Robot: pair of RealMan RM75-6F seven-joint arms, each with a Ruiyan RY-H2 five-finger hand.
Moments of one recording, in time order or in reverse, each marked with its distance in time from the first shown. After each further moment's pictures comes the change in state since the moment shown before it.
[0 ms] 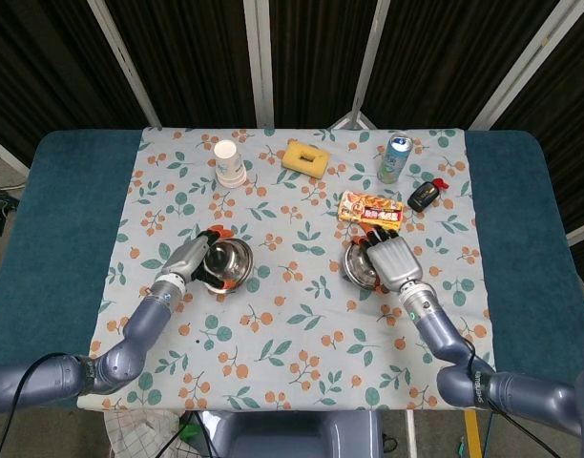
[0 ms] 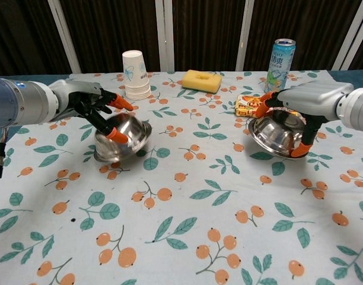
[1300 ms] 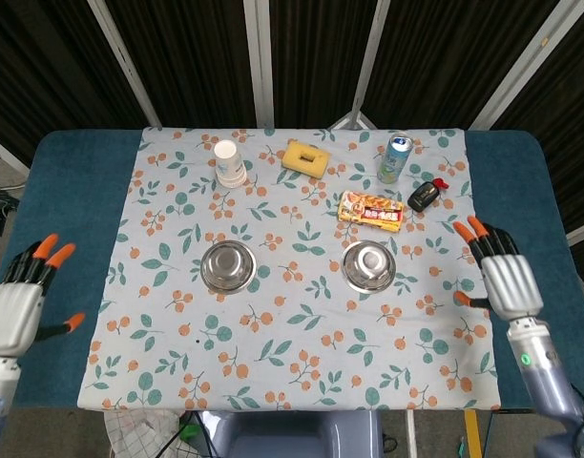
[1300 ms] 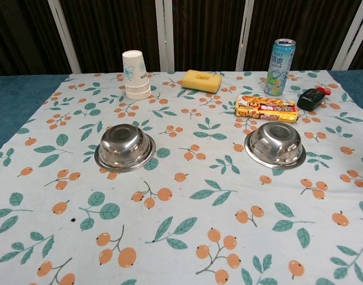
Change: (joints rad) left arm 0.624 0.419 0.425 -0.234 0.997 0.823 -0.102; right arm -0.421 0.308 -0.055 -0.142 -0.413 0.446 0.505
